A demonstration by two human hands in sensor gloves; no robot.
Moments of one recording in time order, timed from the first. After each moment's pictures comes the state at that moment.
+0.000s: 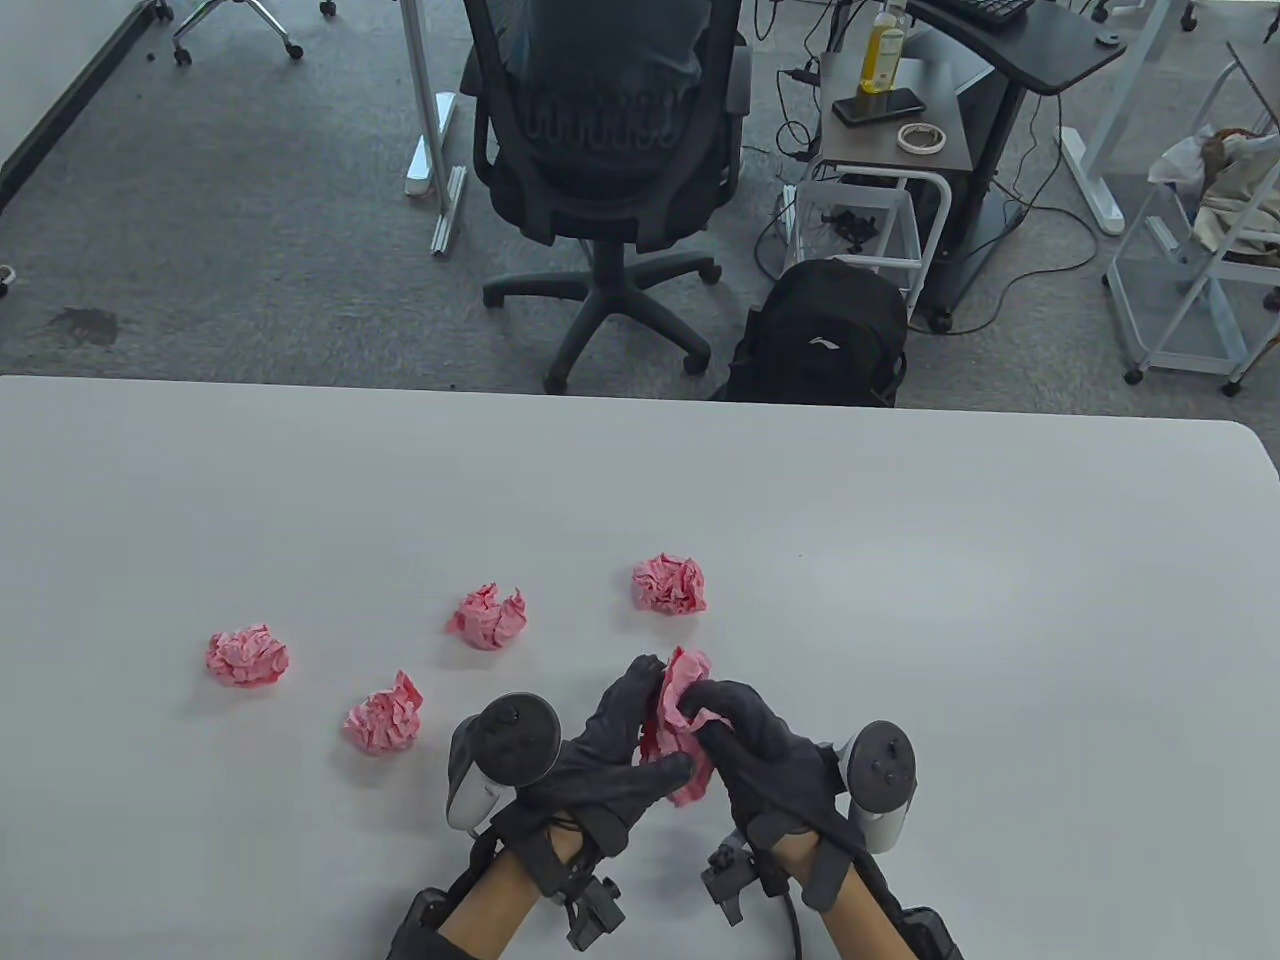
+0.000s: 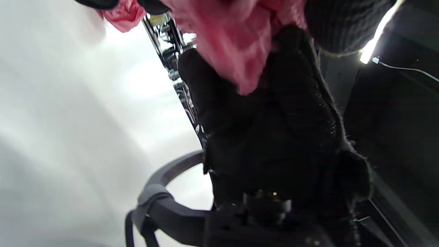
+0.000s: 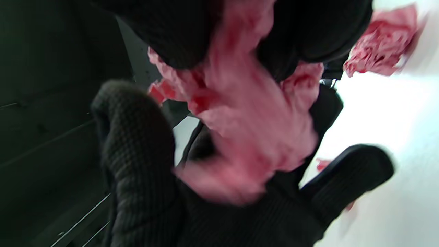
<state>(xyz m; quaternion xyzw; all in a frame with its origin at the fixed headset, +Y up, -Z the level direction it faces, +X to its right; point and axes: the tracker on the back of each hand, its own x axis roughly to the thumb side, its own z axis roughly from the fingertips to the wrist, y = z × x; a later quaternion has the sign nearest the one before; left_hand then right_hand) -0.094 -0.751 -0.283 -0.15 -0.26 0.54 0.79 0.127 -0.748 -0.282 0.24 -0.03 0.70 0.67</state>
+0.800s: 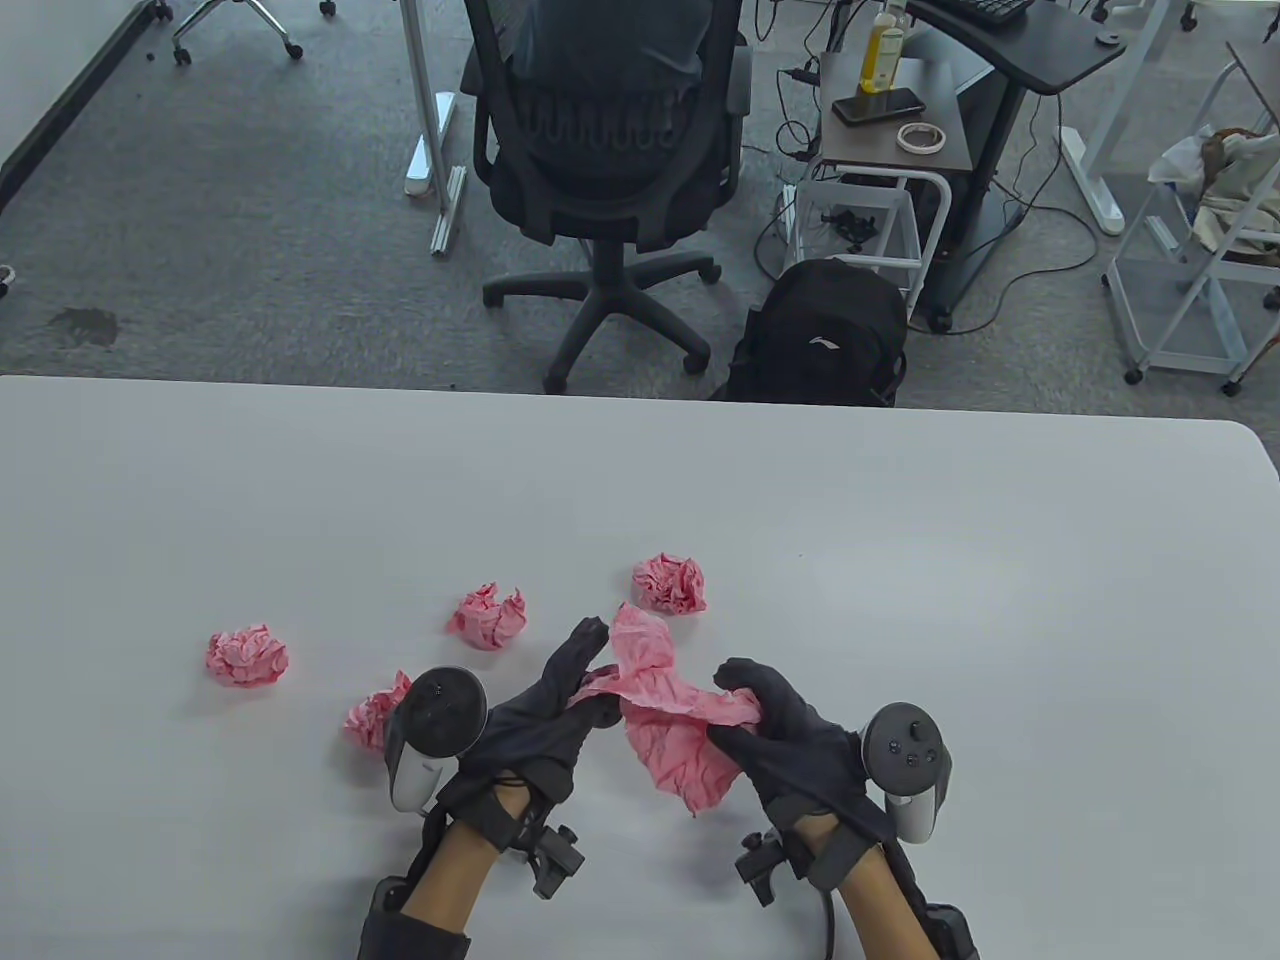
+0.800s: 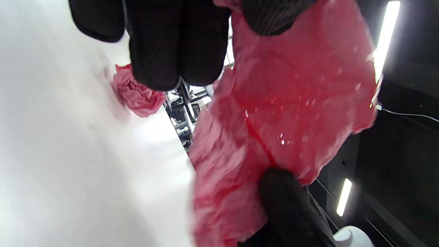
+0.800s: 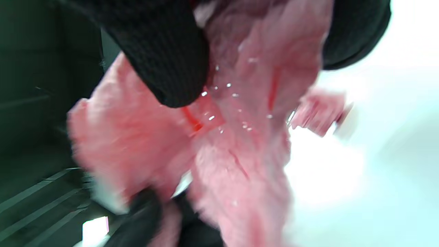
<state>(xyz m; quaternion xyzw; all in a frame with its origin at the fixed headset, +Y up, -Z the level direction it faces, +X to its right) -0.151 -0.742 -0.306 -0.04 -0.18 0.54 0.82 0.170 -0.741 -0.294 0.11 -0.08 0.83 0.54</state>
